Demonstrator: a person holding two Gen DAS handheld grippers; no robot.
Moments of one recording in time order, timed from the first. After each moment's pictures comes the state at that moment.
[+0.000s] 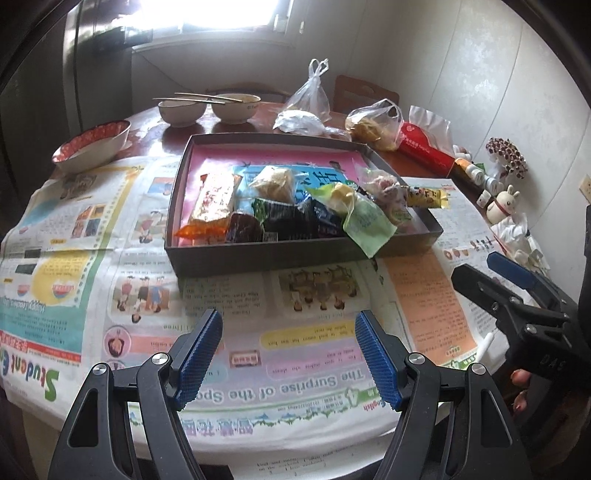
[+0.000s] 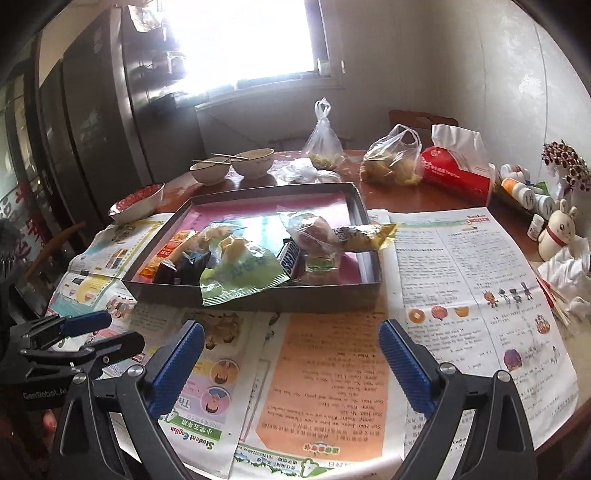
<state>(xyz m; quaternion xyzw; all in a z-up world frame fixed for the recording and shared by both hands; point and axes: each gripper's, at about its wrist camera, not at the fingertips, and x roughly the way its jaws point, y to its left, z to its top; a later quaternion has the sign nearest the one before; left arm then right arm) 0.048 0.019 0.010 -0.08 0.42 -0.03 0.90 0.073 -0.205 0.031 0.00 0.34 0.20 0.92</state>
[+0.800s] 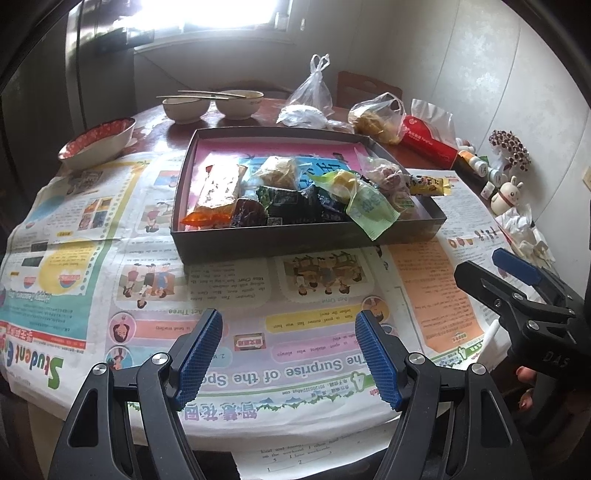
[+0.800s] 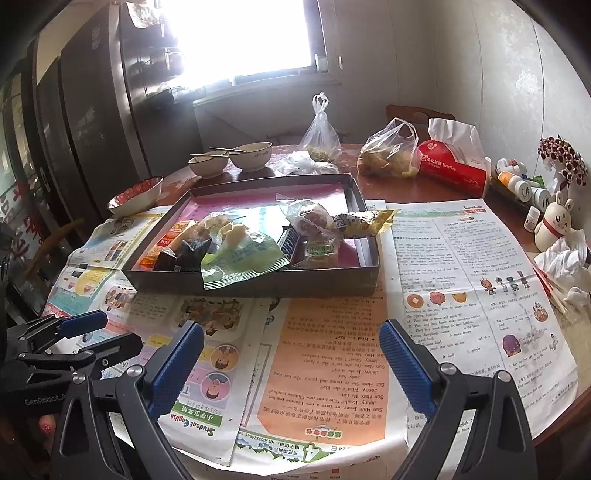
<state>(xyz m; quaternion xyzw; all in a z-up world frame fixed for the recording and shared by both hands) 0.040 0.018 0.006 -0.07 0.42 -0.02 0.90 0.066 -0.203 0.026 -0.01 0.34 0.19 0.92</state>
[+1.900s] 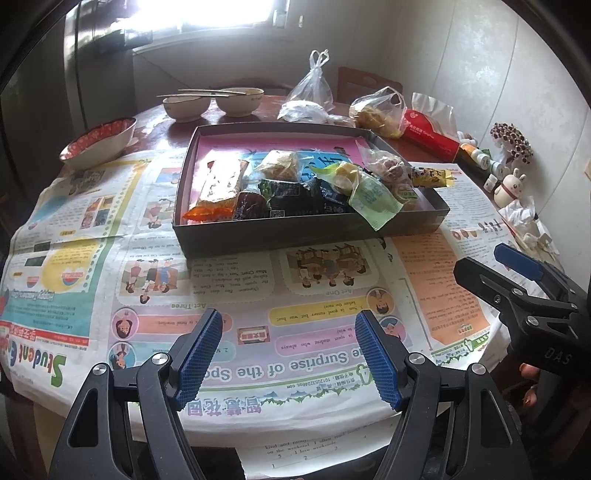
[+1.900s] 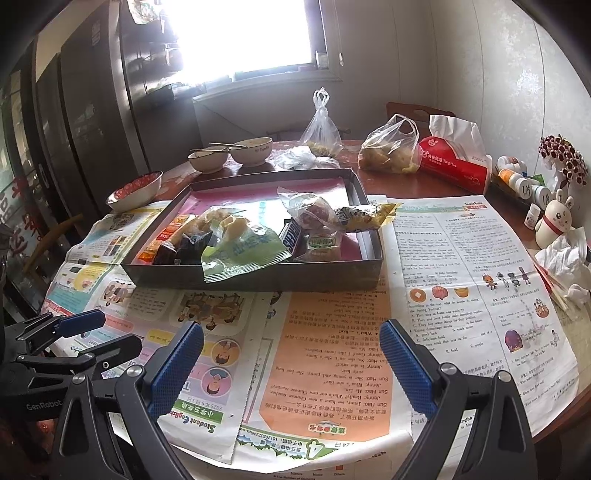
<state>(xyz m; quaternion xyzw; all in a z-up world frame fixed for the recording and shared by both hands) 0.037 0.017 0.003 -0.06 0.43 -0.02 0.90 0.066 -0.200 0.020 -0.01 0.35 0.19 0.92</state>
